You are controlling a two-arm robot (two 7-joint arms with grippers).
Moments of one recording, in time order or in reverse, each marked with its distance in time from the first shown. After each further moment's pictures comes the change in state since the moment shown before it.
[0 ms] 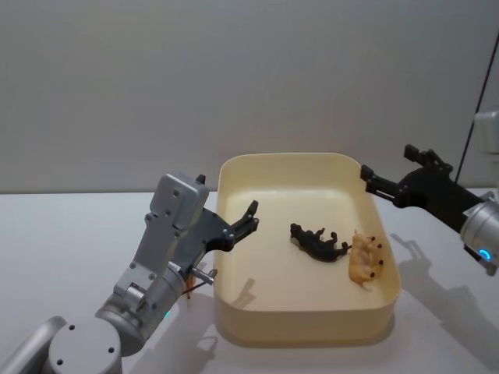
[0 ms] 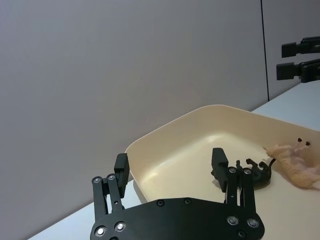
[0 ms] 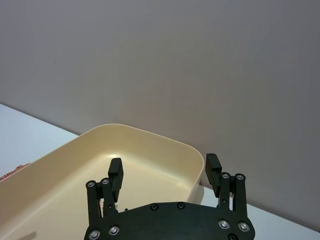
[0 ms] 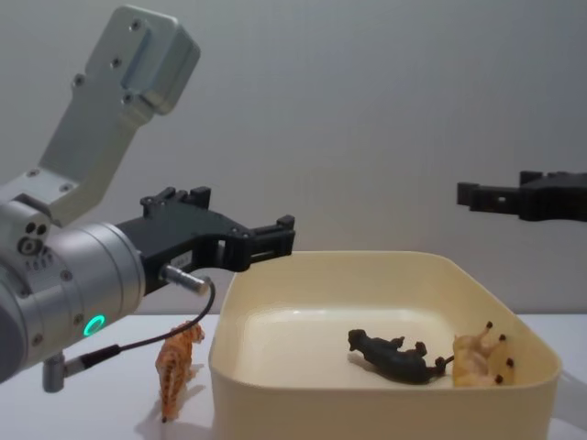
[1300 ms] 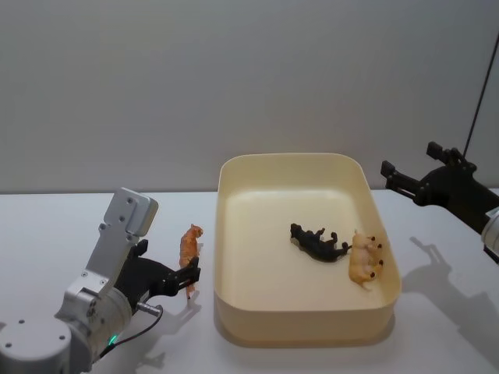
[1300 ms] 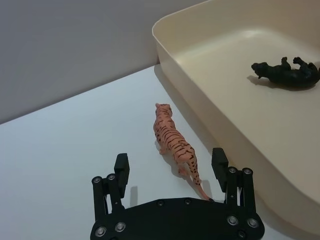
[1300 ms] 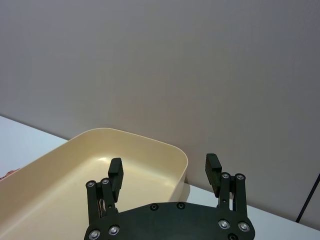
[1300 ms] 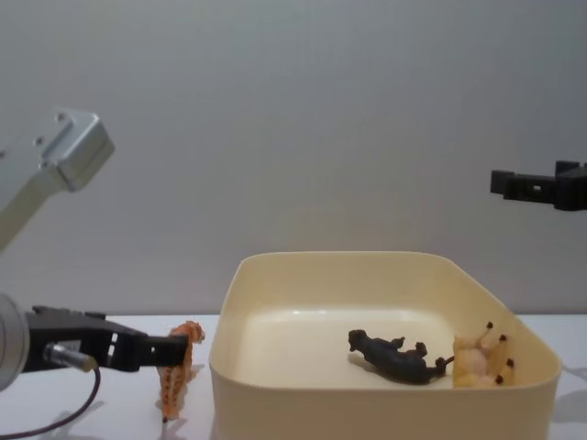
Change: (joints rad) left arm 0.069 0.106 -0.089 -0.096 -0.216 0.446 0.064; right arm -0.048 0.037 0.030 -0.061 0.042 -0.001 -0.038
